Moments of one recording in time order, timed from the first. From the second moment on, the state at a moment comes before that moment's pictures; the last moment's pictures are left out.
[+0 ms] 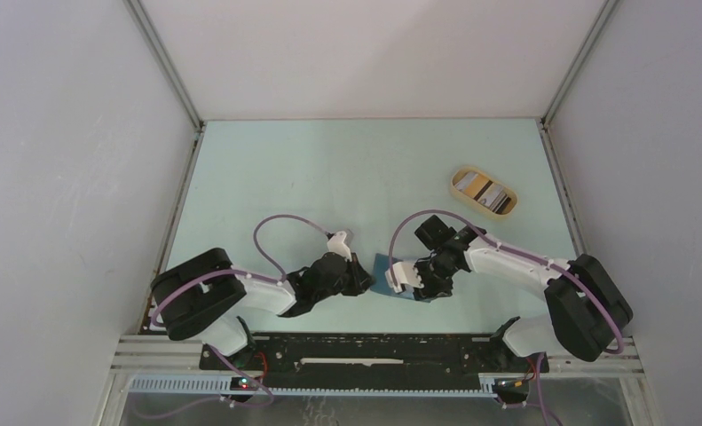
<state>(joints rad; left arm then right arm) -1.00 1.52 0.37 0.60 -0.10 -0.91 0.68 1.38 0.74 -0.74 -0.39 -1.16</state>
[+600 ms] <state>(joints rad) -1.04 1.57 0.37 0.70 -0.07 -0.92 0.70 1.41 0.80 -0.72 -0.44 -1.02</state>
